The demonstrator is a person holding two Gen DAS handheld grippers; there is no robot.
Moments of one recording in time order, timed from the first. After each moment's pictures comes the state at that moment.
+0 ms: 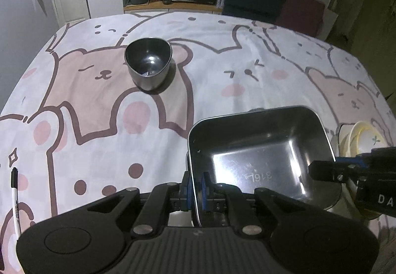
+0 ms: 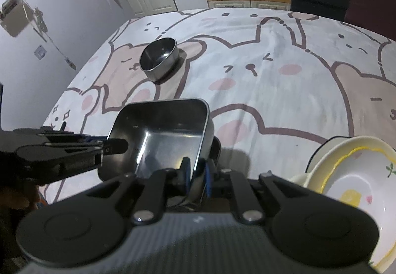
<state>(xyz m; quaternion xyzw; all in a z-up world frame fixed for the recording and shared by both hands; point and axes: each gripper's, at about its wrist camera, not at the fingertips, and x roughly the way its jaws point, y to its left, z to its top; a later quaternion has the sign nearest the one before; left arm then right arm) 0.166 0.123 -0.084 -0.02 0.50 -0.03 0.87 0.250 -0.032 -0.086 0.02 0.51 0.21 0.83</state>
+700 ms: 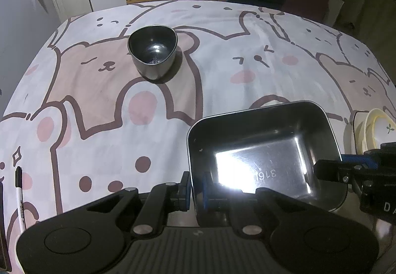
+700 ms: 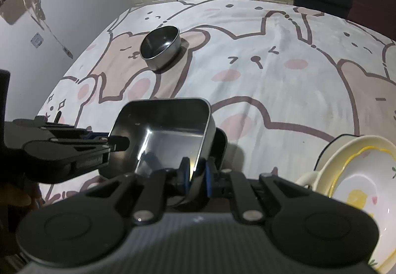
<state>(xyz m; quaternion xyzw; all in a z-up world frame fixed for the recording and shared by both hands) 0.172 0.123 -0.096 0.00 0.52 -0.02 0.86 0.252 -0.021 -0.095 0.00 0.53 0.21 0.82</state>
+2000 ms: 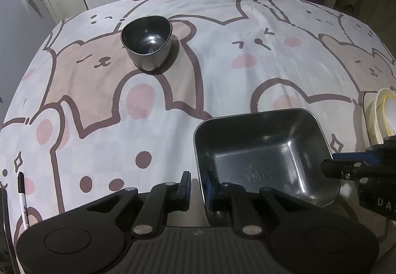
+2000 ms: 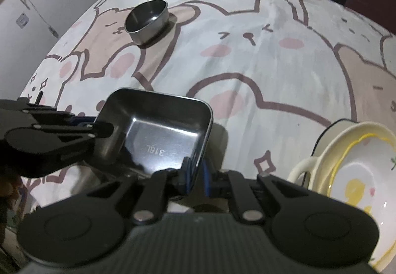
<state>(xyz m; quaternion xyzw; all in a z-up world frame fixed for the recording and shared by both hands) 0.176 0.115 -0.109 0.04 0.54 -0.02 0.84 0.259 -0.018 -0.117 -0.03 0.57 0.19 0.80</state>
